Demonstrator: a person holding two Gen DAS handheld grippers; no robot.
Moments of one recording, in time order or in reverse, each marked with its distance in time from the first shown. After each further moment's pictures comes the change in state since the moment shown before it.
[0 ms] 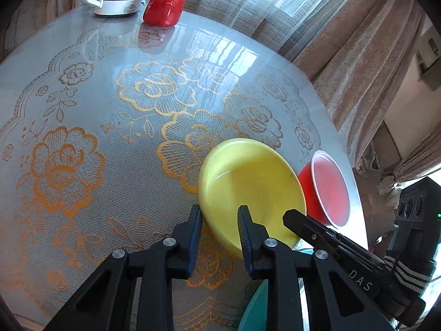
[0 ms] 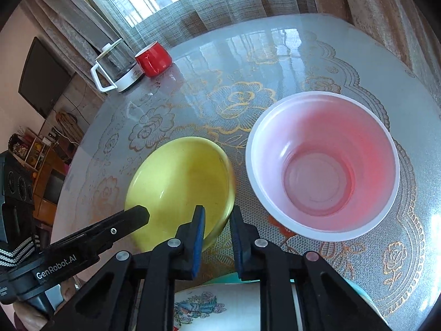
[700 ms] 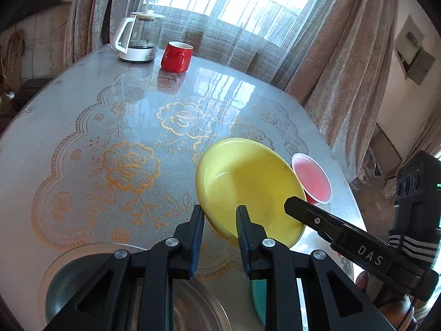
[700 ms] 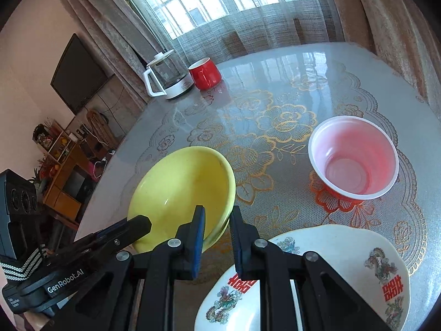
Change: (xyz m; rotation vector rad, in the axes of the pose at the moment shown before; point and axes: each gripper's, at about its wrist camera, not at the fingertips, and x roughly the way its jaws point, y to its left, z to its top) left arm -0.108 0.009 -0.056 0.081 -0.191 0.058; right arm -0.056 0.061 -0.038 -0.091 -0.099 0.123
